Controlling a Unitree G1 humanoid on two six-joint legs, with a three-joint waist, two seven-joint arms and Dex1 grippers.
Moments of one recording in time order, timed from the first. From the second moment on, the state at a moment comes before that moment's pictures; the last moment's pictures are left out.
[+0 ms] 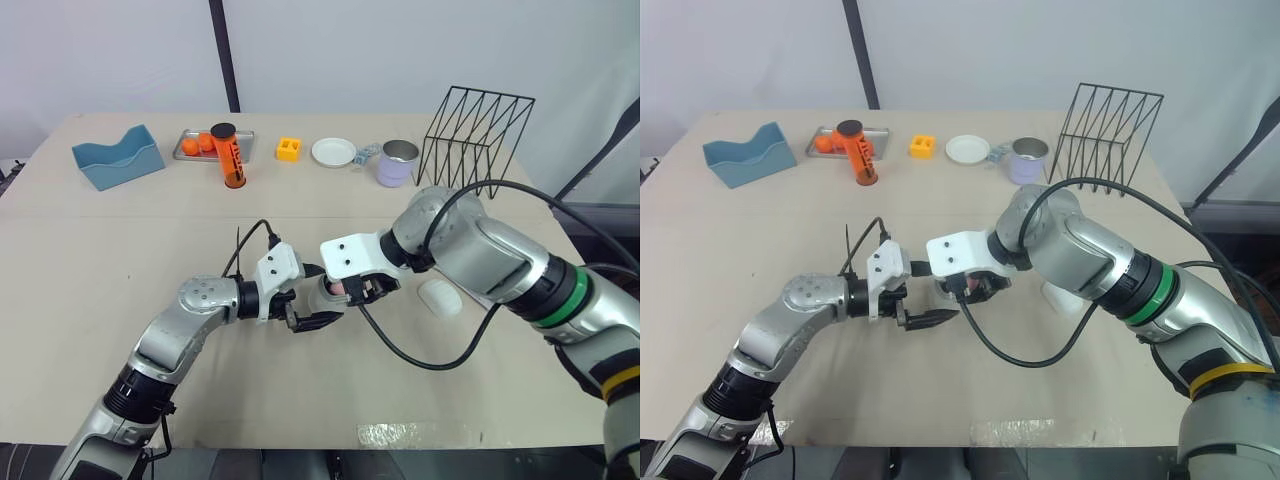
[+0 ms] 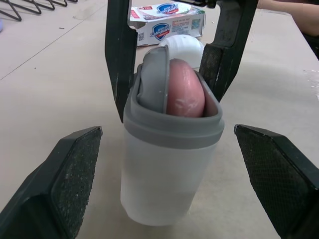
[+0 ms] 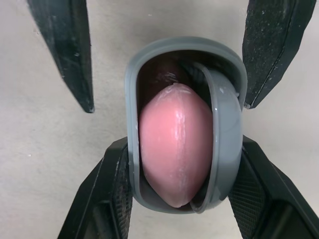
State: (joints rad) left arm -0.43 0.42 -0.28 -0.21 -0.32 0.47 -0.90; right arm -1.12 -0.80 0.82 -0.21 0.00 0.72 1.32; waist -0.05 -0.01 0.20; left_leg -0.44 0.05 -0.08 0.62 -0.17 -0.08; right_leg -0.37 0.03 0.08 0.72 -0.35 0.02
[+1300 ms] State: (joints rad) left arm -0.44 0.40 -0.29 -0.19 -0.28 0.45 -0.91; right arm -1.09 -0.77 0.79 -0.19 -0.05 0.71 1.38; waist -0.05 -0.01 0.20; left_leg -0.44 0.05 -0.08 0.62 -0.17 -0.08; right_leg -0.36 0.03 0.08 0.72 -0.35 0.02
